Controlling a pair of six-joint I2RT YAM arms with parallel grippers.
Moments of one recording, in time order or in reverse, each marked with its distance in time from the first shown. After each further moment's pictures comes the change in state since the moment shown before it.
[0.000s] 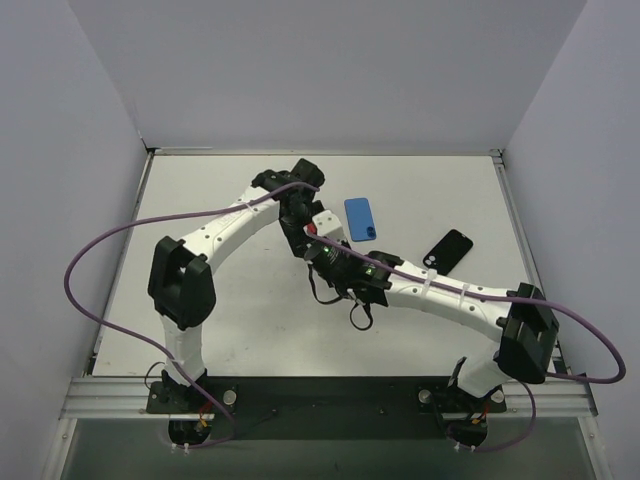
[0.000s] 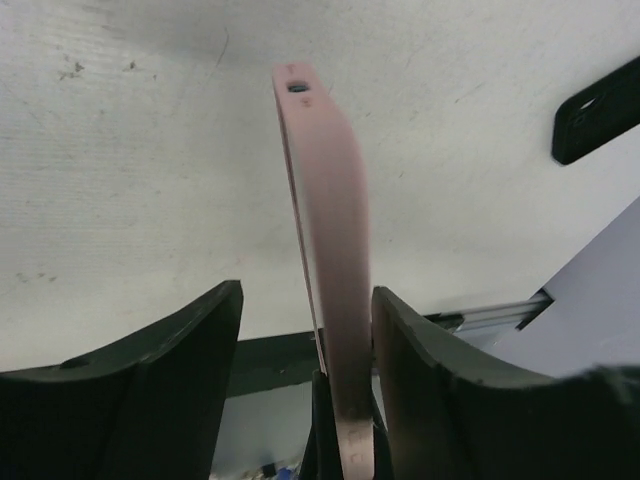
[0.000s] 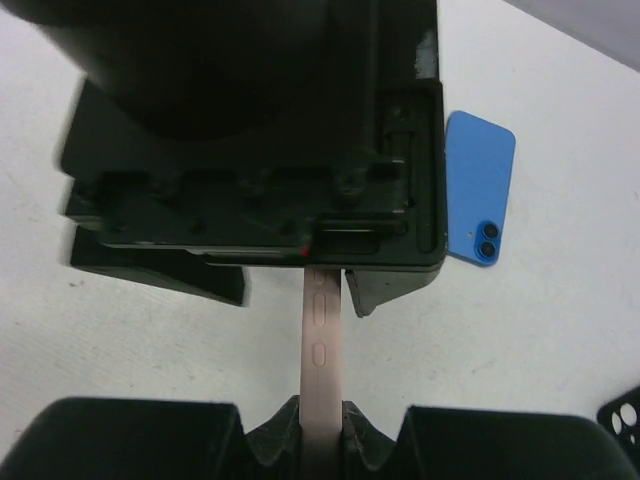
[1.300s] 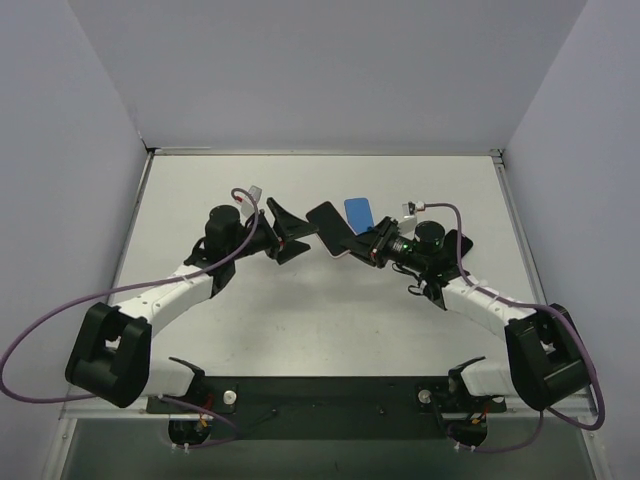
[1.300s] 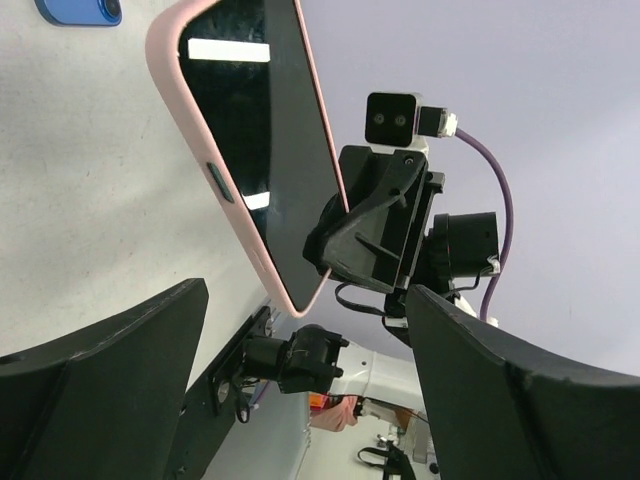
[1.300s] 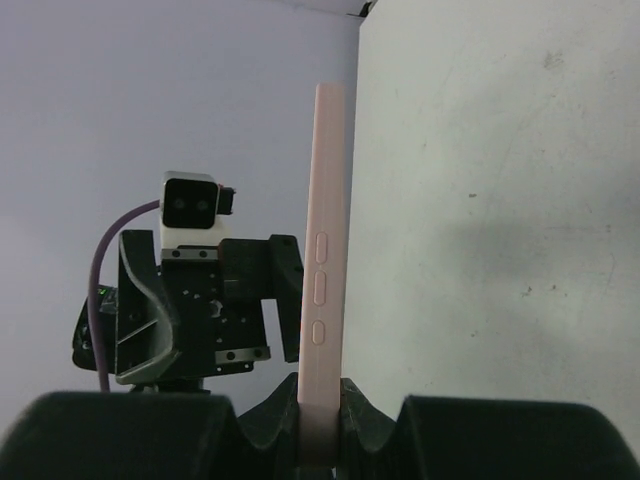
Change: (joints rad) left arm 0.222 -0.612 -1.063 1.453 0.434 -0.260; right arm -0.655 -0.219 -0.645 1.081 -1.149 0.941
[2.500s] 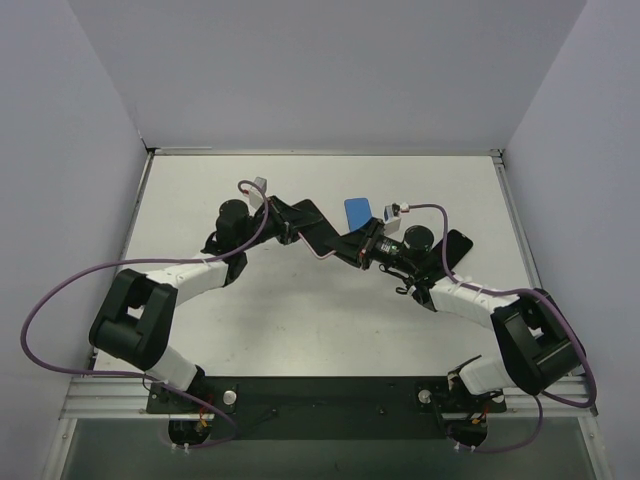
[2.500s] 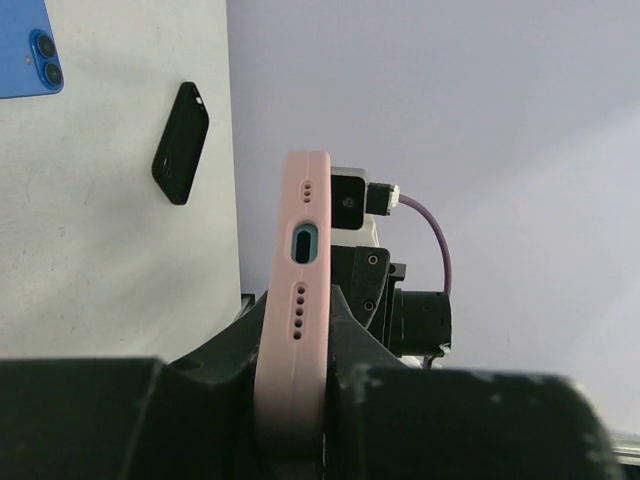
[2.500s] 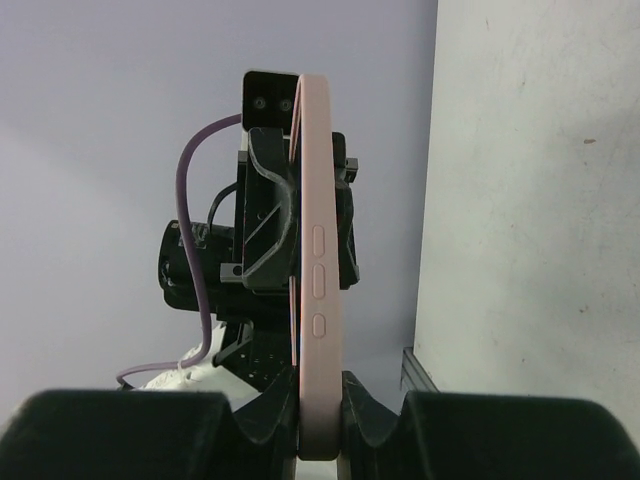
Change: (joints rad) left arm -0.009 0.234 0.052 0.322 -0.031 -0.185; right arm 0.098 0.105 -0.006 0.263 -0.029 0.193
